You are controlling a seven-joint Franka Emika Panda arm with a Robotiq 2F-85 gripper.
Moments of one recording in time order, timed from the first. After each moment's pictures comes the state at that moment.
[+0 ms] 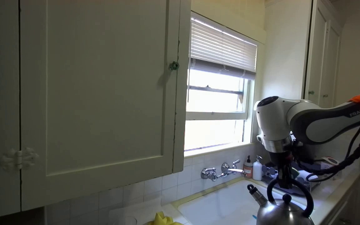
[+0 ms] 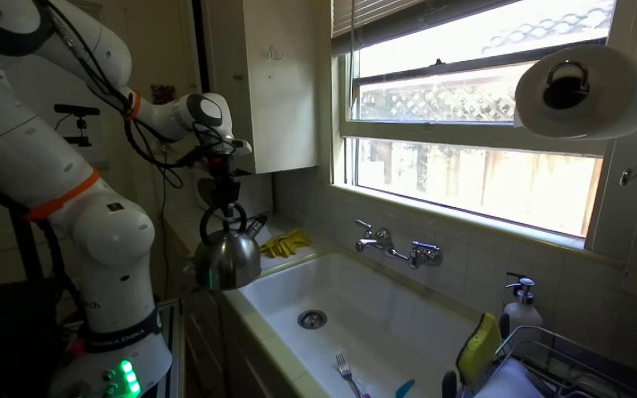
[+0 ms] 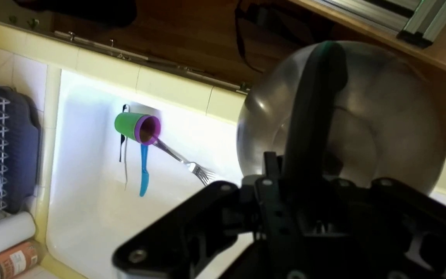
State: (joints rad) arm 0.42 -0.57 0.43 -2.58 -0.10 1.77 0.36
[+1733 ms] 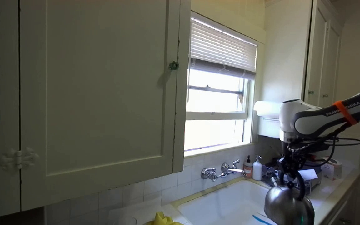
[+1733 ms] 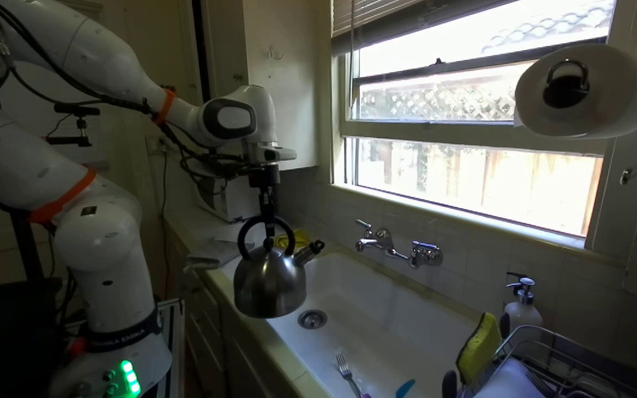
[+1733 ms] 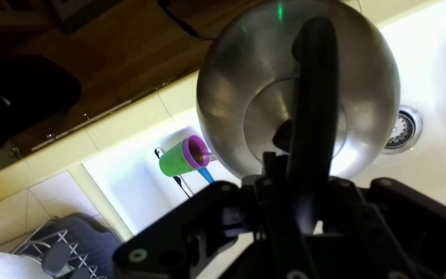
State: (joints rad) arm 0.05 -0.72 0.18 -2.78 -0.06 2.06 0.46
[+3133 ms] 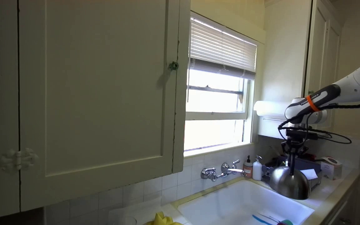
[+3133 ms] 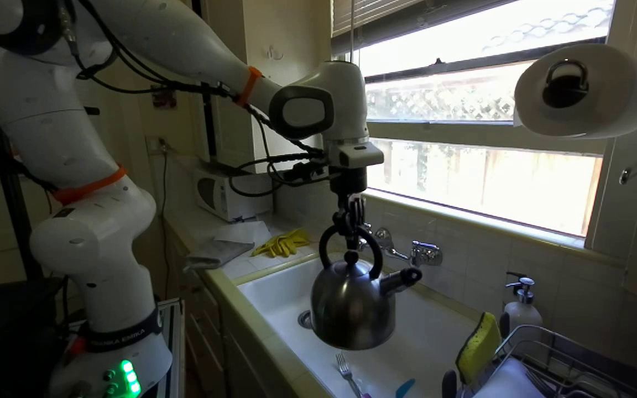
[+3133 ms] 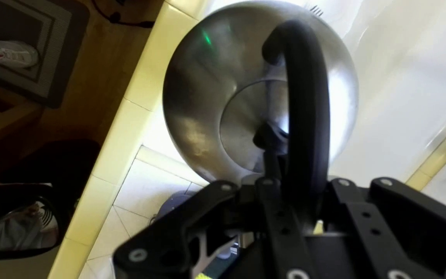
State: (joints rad) arm -0.28 -0.31 -0.04 -2.42 -0.02 2.20 0.53
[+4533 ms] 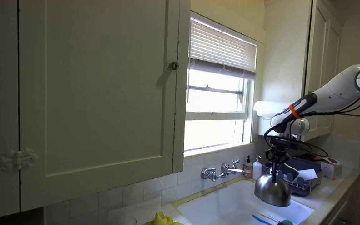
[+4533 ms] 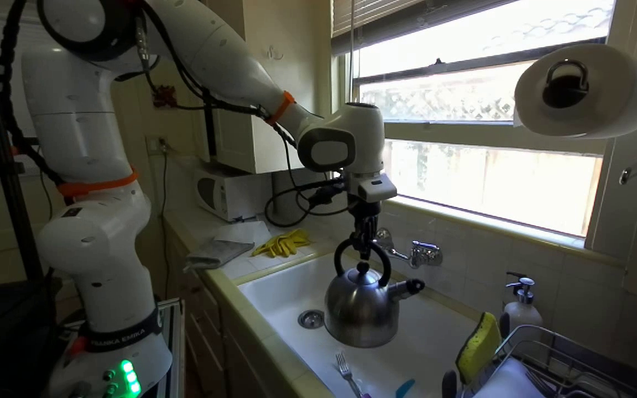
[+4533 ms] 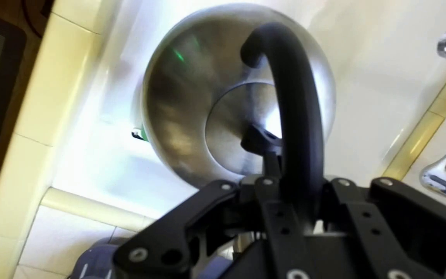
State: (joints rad) arm -0.17 -0.07 -0.05 -2.35 0.15 2.38 0.56
